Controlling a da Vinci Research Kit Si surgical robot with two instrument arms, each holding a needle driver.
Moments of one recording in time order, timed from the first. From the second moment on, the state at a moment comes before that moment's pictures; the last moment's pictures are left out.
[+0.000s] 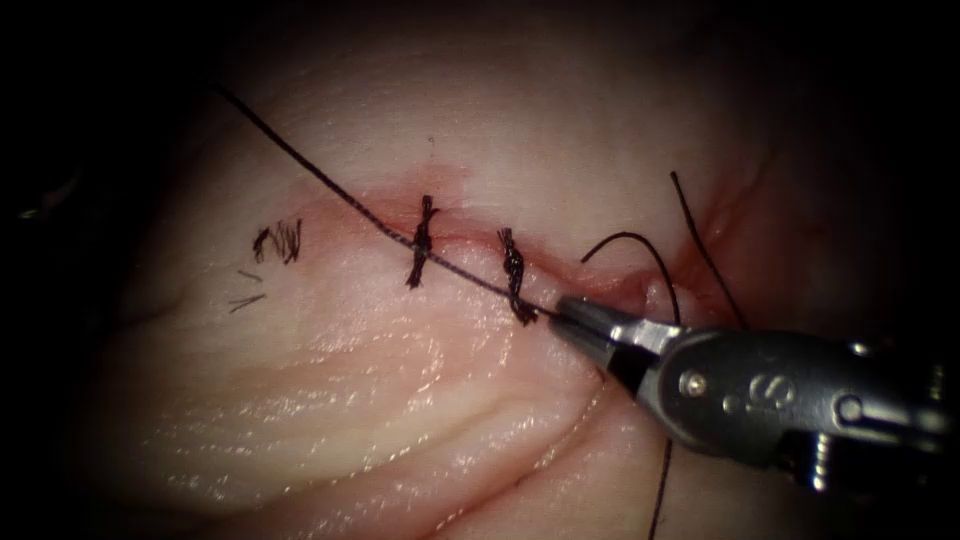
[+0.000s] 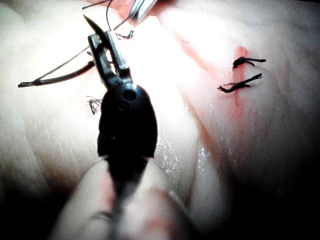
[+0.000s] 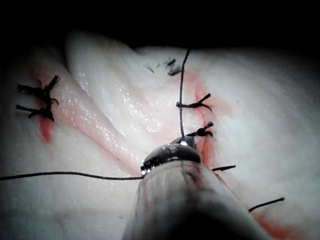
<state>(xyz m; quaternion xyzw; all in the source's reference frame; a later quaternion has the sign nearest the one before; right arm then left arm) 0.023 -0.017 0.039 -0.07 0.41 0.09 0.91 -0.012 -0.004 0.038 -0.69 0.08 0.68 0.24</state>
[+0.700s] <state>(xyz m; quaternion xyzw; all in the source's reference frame) 0.028 -0.028 0.028 -0.02 0.45 0.08 0.89 -0.020 0.004 0.042 -0.66 0.06 0.70 0.26</state>
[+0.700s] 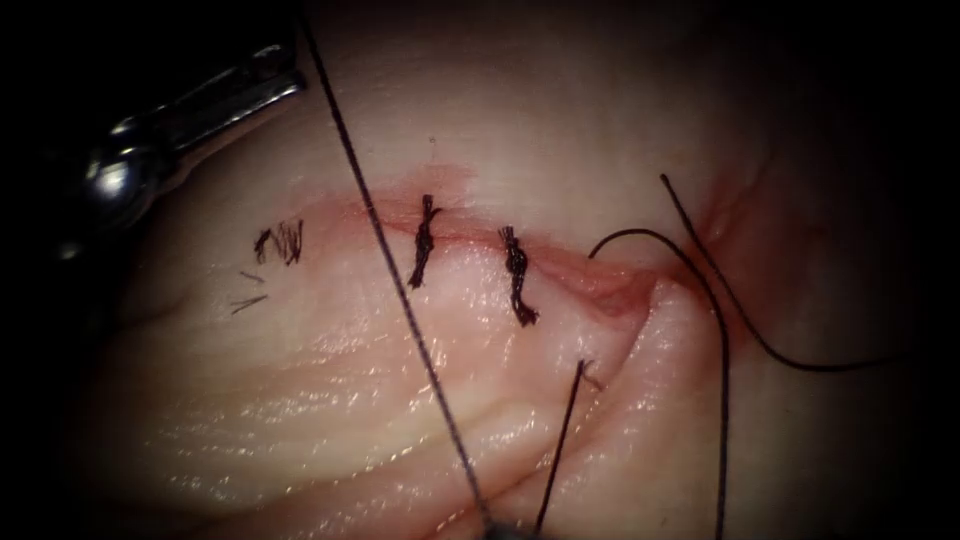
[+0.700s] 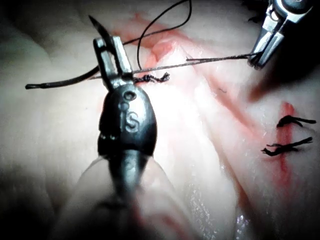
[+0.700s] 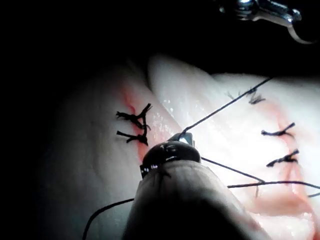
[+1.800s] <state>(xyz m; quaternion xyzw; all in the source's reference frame) 0.023 -0.018 0.039 -0.12 0.42 0.08 0.90 -0.015 0.005 0.046 -0.45 0.21 0.85 0.18</state>
